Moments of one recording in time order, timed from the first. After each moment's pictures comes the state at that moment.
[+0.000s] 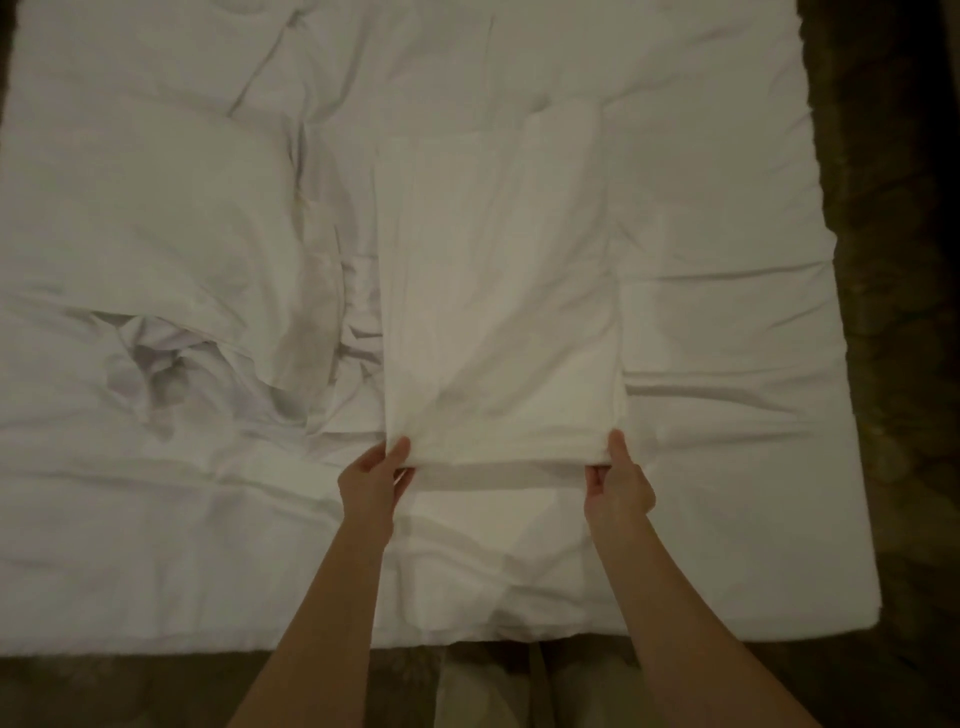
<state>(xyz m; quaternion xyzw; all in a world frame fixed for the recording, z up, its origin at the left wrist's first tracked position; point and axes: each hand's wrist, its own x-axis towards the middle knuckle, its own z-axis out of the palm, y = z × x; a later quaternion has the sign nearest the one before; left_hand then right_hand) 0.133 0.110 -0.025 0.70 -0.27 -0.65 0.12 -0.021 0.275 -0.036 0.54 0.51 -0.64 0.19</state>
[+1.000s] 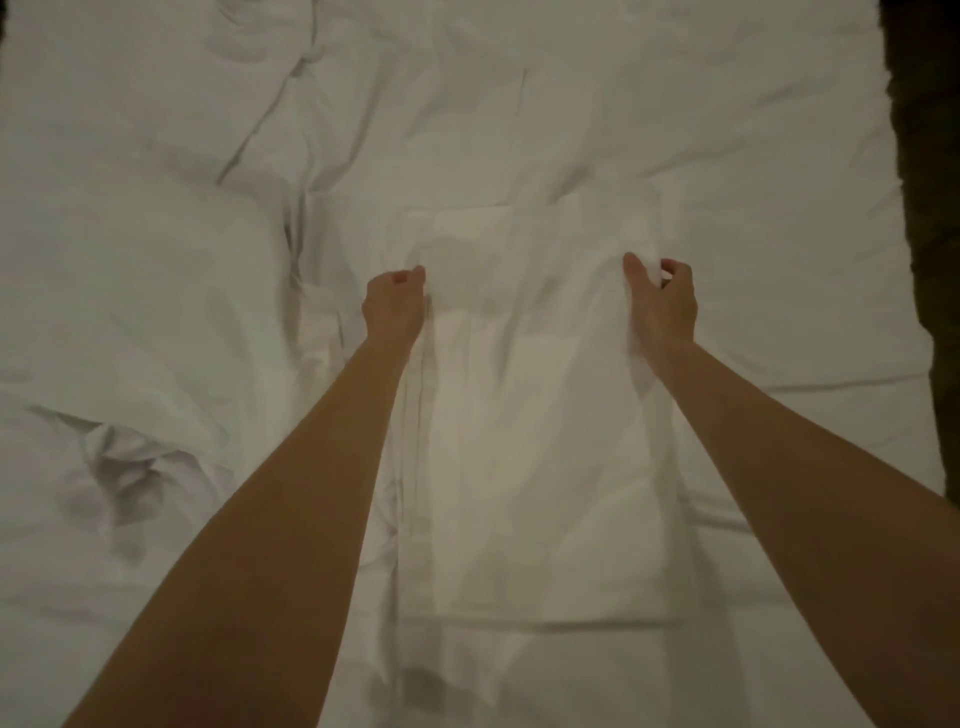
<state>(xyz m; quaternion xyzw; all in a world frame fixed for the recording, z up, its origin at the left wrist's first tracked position) -0.097 -0.091 -0.039 0.61 -0.62 -0.49 0.07 -0.261 0.094 -0.058 0.05 0.86 -0.46 0.24</state>
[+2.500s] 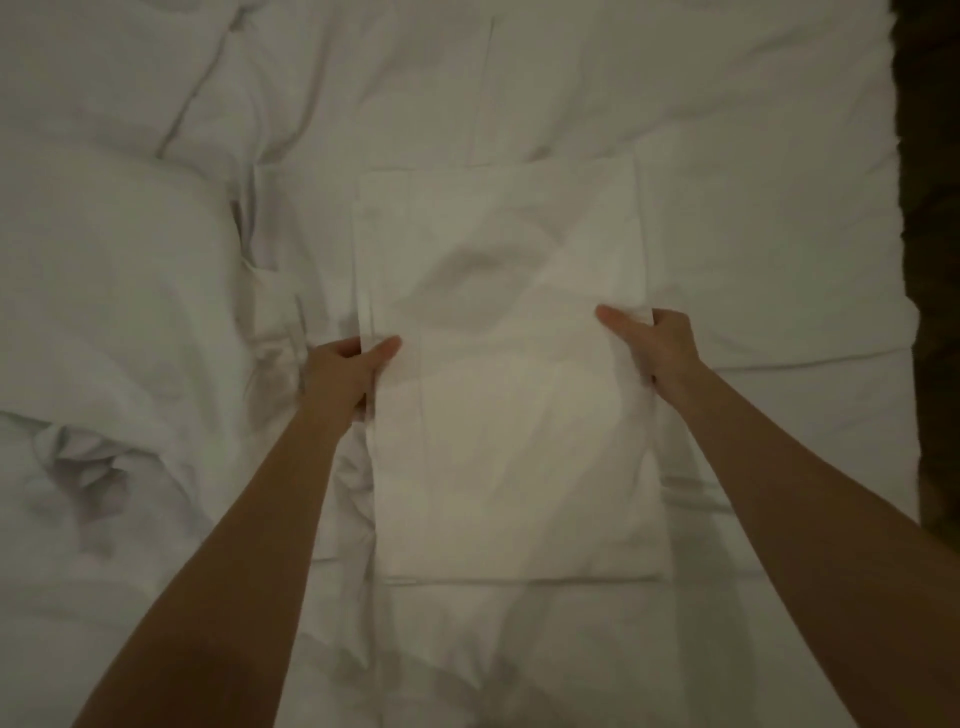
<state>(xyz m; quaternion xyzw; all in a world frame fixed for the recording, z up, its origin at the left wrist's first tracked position) -0.025 -0.066 -0.068 0.64 -0.50 -0.58 -0.02 -0.253 0.151 -0.064 0.10 0.79 -0.45 0.40</state>
